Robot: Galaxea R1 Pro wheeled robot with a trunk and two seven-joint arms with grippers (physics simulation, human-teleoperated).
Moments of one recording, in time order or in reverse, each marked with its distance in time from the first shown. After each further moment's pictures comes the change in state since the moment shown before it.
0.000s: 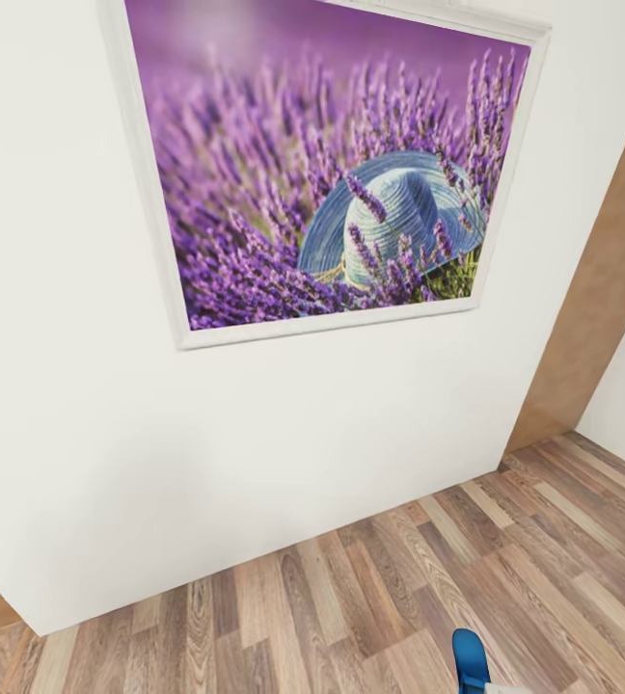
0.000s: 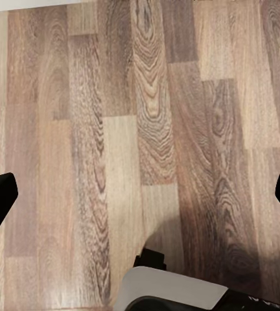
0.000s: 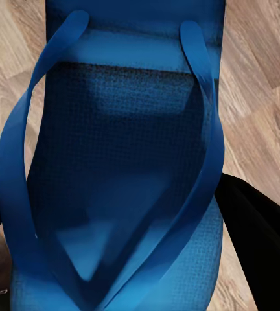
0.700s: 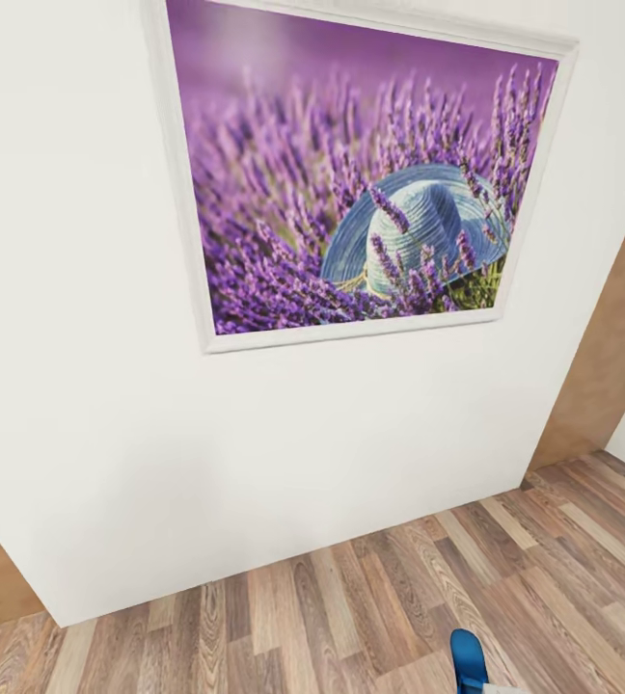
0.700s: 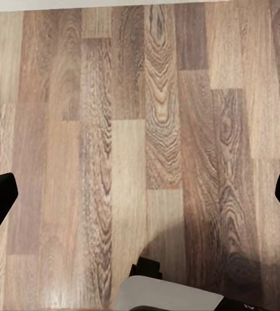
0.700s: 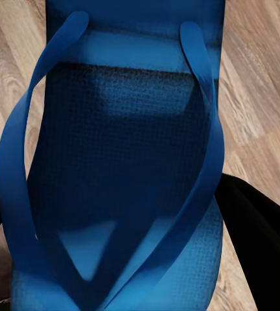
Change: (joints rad) left arm 0.000 -0.002 -0.005 0.000 -0.003 0.002 -0.004; right arm 0.000 0.005 0.001 0.001 -0.001 0.000 0.000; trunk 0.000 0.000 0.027
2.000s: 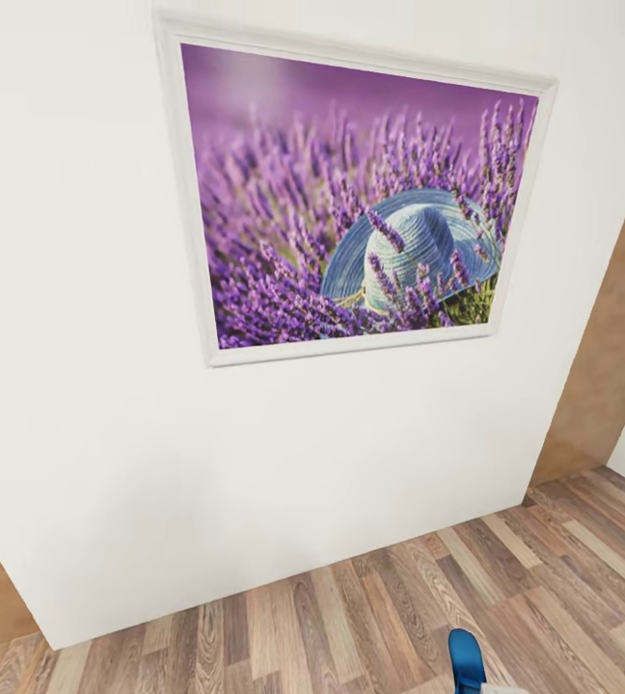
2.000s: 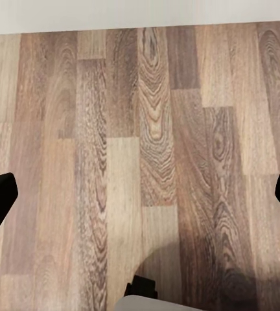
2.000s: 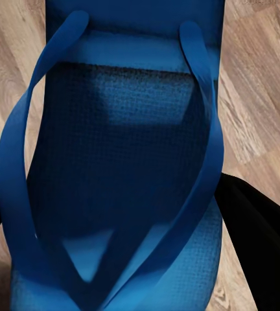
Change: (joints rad) left arm -0.001 -0.002 -0.014 0.001 -0.002 0.002 -0.001; right arm -0.001 0.004 0.003 0.001 0.003 0.000 0.000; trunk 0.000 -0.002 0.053
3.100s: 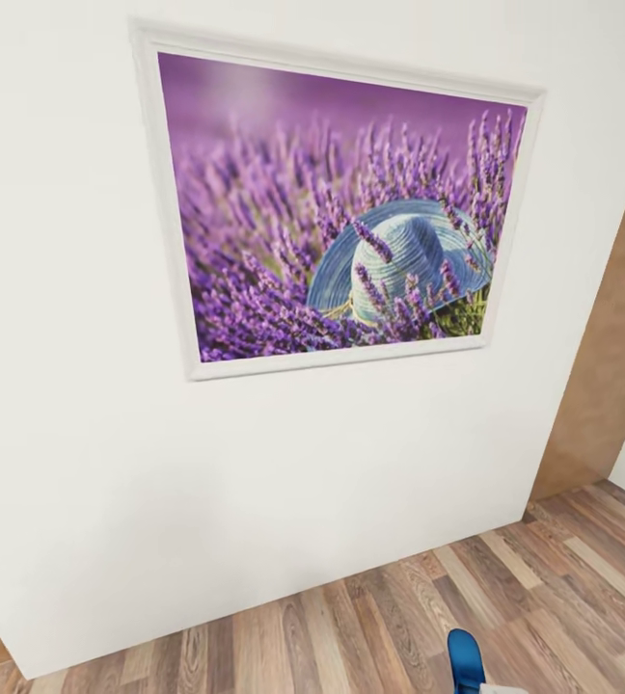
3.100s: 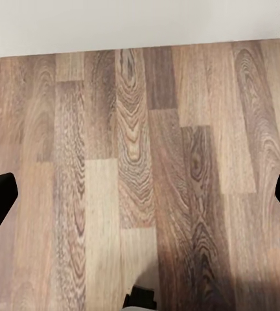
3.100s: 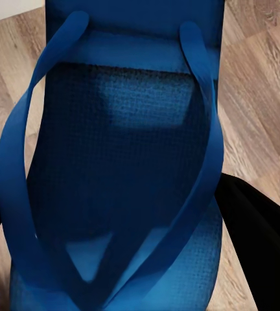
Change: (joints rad) left arm 0.000 -0.001 -0.028 0.000 0.000 -0.001 -0.001; right arm 0.000 0.002 0.001 0.001 0.002 0.000 0.000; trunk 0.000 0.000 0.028
